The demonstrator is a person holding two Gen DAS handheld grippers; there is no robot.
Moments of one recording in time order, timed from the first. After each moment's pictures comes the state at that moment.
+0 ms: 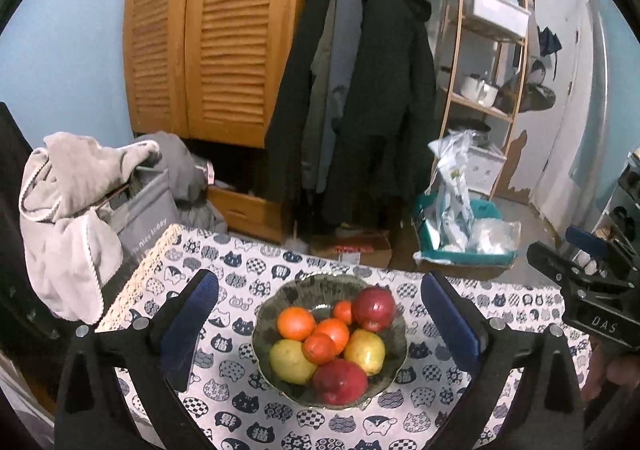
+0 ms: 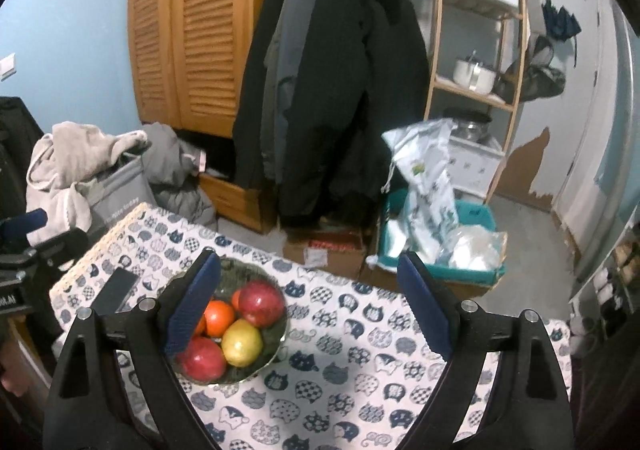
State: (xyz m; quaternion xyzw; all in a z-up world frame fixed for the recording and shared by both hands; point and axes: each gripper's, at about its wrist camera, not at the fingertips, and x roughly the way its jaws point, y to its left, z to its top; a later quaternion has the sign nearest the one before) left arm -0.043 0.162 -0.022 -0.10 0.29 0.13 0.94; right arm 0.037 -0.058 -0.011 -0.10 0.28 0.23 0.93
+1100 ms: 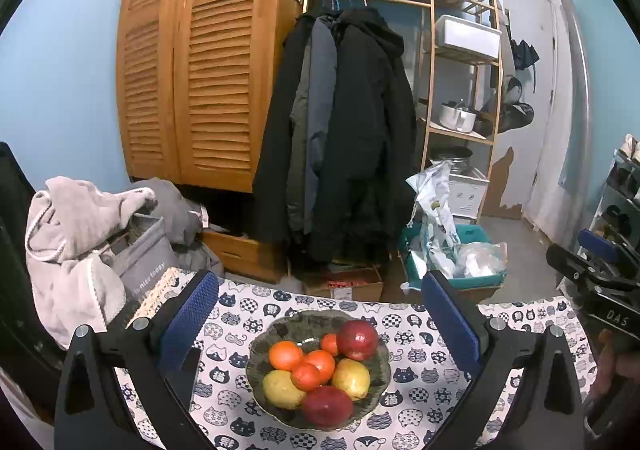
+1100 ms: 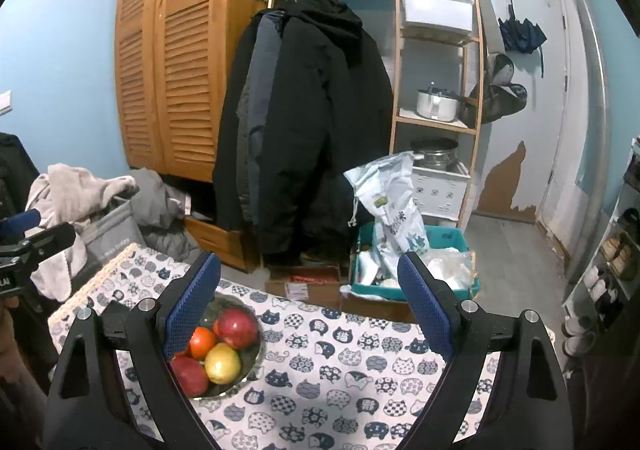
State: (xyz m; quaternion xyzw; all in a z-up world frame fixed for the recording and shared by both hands) left arm -0.058 0.130 0.012 -0.06 0.23 0.13 0.96; right arm 0.022 -0.116 0.016 -0.06 0.22 0.22 0.95
